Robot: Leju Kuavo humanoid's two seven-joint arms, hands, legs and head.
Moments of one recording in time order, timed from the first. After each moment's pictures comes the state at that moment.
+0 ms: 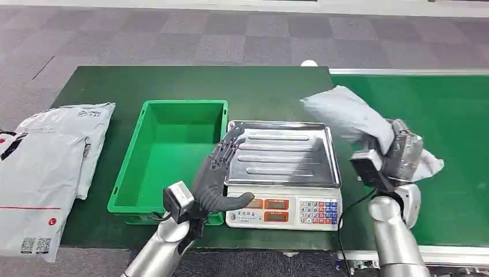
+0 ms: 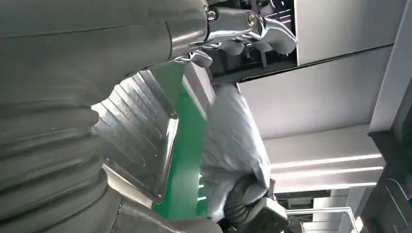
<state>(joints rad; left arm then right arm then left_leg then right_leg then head) -0.32 -0.19 -0.49 -1.20 0.00 -0.19 -0.70 -0.30 0.00 -0.04 -1.26 0.69 -0.65 -0.59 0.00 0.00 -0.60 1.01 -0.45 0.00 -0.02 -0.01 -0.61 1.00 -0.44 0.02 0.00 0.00</state>
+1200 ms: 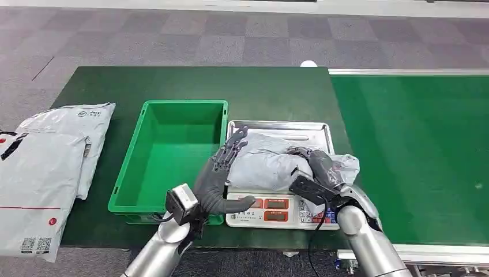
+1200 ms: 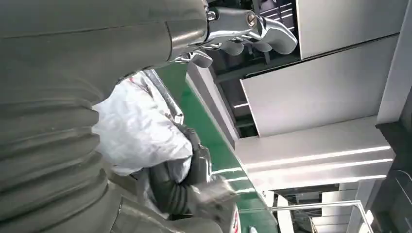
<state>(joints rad) -0.31 -0.18 -0.49 -1.19 -0.03 -0.18 -0.70 -0.28 -0.05 0.25 -1.26 0.62 0.00 -0.40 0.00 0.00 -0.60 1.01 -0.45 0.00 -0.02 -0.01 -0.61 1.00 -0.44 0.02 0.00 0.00</state>
